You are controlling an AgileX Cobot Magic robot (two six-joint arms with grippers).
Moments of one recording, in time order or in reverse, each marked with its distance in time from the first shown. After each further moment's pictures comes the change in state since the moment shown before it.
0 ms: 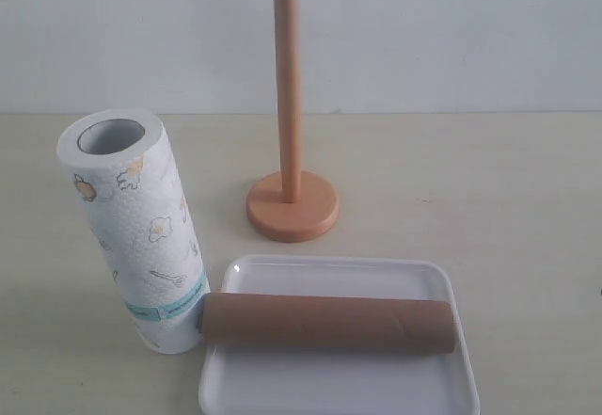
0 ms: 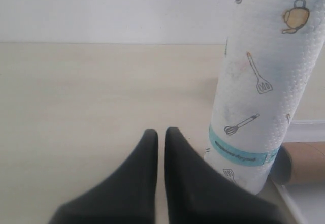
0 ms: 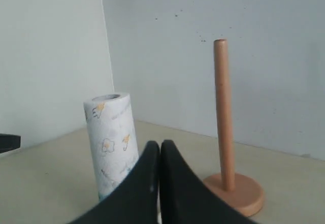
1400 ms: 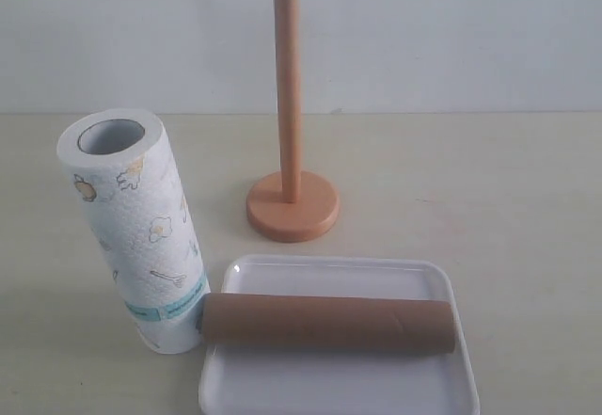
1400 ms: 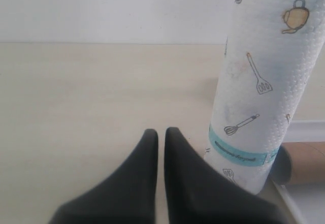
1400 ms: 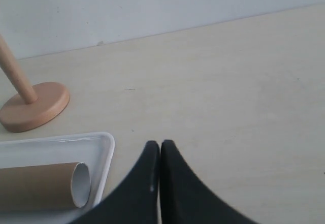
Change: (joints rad) left arm 0.000 0.000 0.000 0.000 0.000 0.000; right arm -0.629 -0.094 0.006 0.055 0.532 0.047
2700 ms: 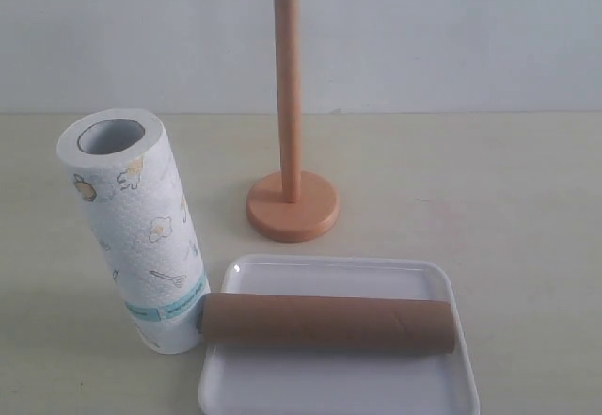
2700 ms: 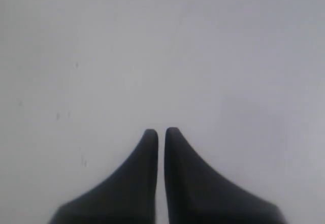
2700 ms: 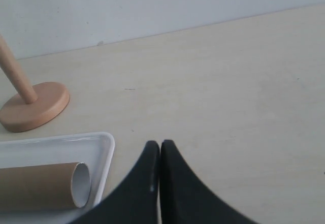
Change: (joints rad) left arm 0.000 -0.004 -0.431 -0.153 -0.307 -0.105; right arm 0.000 0.000 0.000 0.000 0.000 0.000
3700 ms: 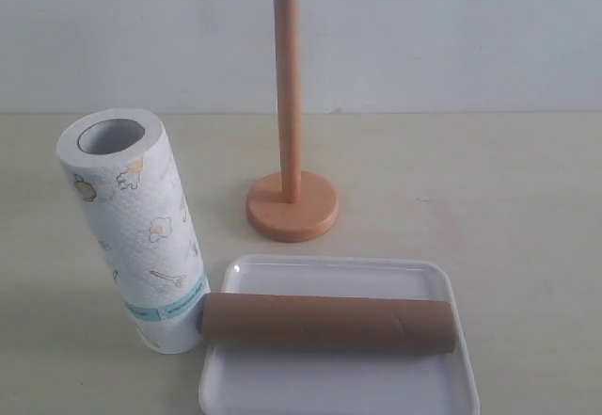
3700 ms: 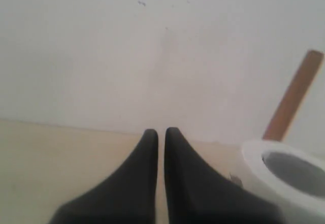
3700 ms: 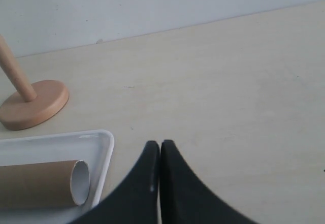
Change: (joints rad) left arm 0.000 0.905 0.281 0.100 -0.681 0.008; right arm 0.000 0.000 0.000 0.000 0.007 0.000
